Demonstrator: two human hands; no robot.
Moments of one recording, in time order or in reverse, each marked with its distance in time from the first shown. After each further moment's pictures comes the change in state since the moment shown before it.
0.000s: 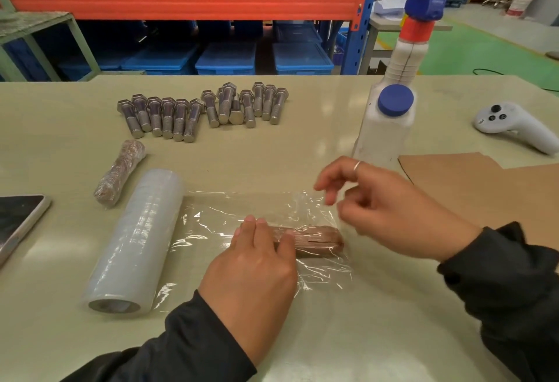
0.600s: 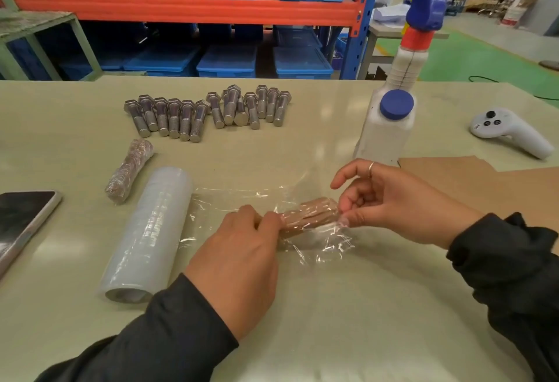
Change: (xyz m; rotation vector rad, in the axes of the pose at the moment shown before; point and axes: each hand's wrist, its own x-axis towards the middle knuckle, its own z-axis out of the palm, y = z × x) left_hand -0.004 -0.023 -0.012 -0.341 -0.050 -0.079; right_hand 0.000 0.010 -0.010 0.206 -0.117 0.168
